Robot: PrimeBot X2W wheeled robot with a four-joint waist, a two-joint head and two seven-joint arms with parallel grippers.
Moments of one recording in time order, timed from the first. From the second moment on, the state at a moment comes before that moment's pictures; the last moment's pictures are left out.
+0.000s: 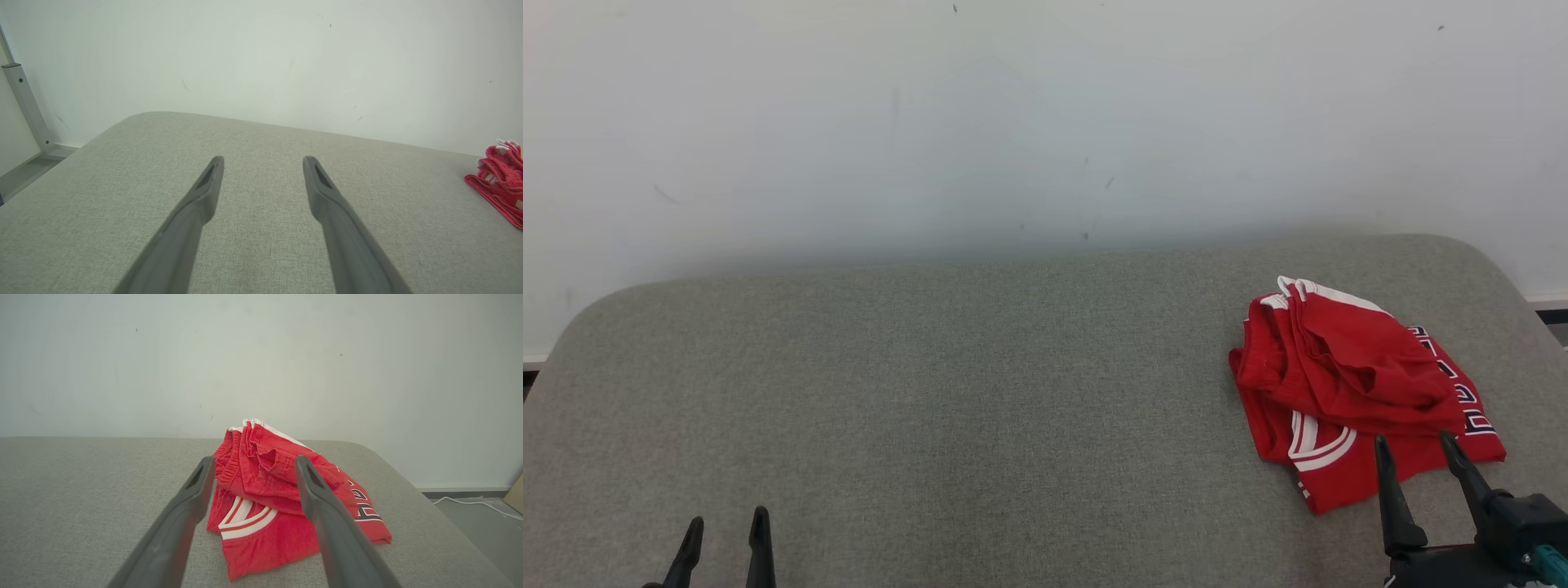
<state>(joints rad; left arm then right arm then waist) 0.10 0.26 -0.22 0.14 -0.40 0.12 -0.24 0.06 -0.30 0.12 0.17 0.37 -0.12 -0.25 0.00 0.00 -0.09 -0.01</state>
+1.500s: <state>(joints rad) 0.07 0.17 -0.14 0.22 -0.76 0.05 -0.11 0.05 -0.19 0.05 0.25 0.74 -0.05 -0.12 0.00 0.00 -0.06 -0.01</state>
